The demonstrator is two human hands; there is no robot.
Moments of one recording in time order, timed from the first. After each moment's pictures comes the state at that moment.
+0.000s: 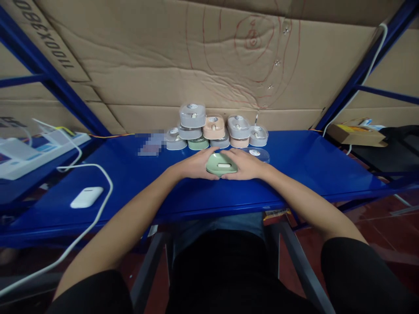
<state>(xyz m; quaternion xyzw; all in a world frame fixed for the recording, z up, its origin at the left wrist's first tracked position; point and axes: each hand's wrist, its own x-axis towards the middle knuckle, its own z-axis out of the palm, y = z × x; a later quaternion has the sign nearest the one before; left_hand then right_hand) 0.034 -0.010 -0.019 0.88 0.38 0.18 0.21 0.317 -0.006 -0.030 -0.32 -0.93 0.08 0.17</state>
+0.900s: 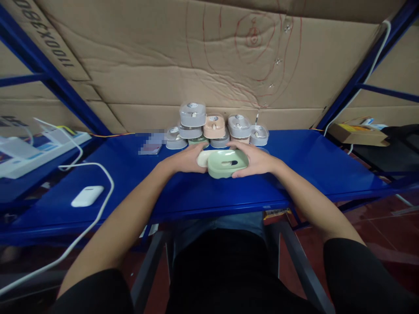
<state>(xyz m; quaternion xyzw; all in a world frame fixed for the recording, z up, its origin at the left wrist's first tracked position) 0.009 0.003 -0.007 0.87 0.44 0.16 0.16 0.345 -0.014 0.007 -0.26 -0.92 0.20 0.24</state>
